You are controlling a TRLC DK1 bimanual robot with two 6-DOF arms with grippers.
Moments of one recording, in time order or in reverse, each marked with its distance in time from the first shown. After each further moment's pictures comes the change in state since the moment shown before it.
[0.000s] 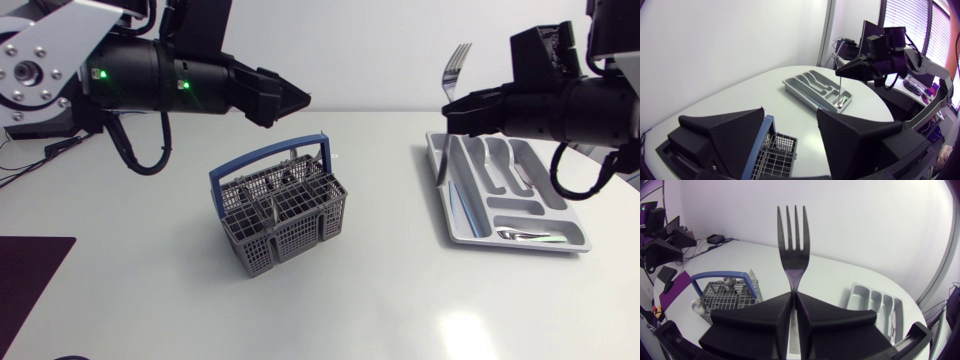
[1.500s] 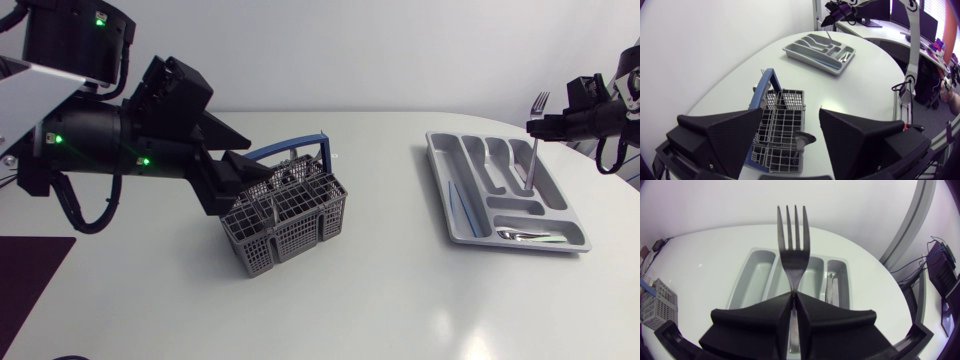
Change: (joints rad) left arm 0.009 -0.167 -0.184 -0.199 -0.066 0.313; right arm -0.629 0.736 0.465 -0.032 -0.143 -0.237
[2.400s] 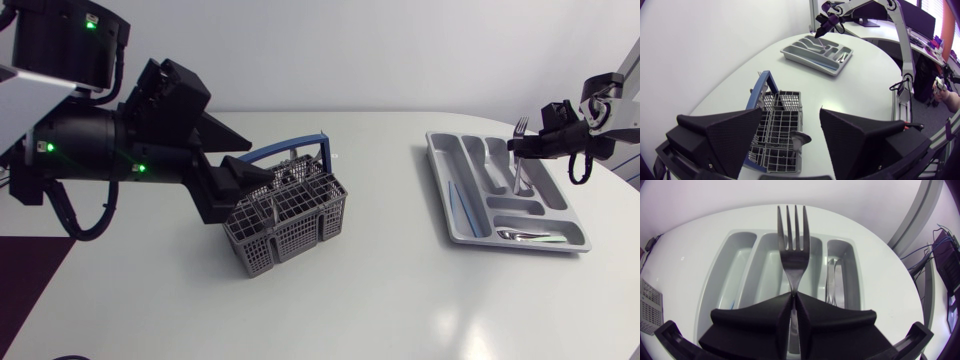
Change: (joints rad) left arm -0.022 -0.031 -0.022 0.007 -0.005 0.004; right arm 0.005 0.249 0.140 0.015 0.053 0.005
